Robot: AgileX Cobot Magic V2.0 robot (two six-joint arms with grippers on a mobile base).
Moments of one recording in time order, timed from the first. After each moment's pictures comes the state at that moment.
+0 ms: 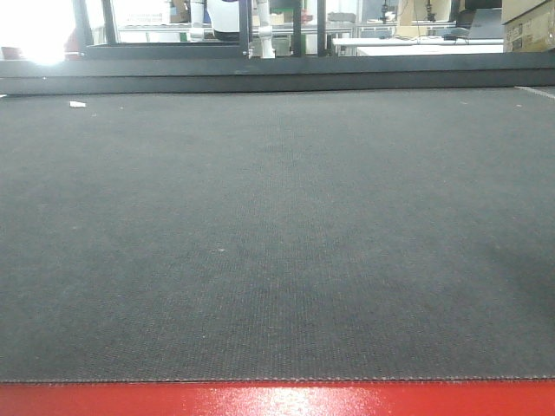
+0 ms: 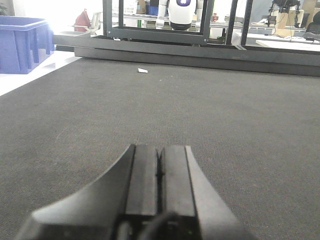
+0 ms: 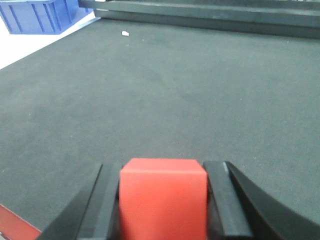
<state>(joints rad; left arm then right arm) 0.01 -0.01 0.03 0.00 0.01 -0.04 0.60 0.48 -0.74 -0.17 0.58 0.31</state>
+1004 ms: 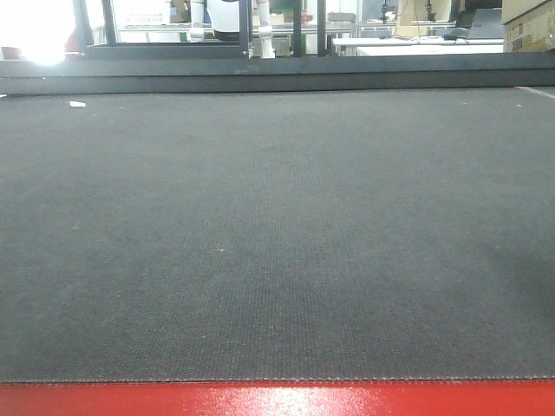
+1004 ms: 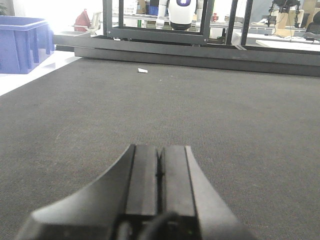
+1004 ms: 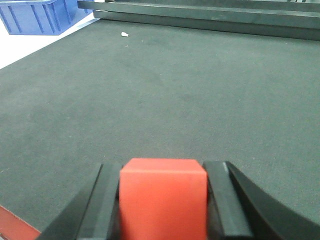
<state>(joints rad) 0.01 -0.01 0.03 0.00 0.01 -0.04 0.60 0.48 -0.74 -0.17 0.58 0.31</state>
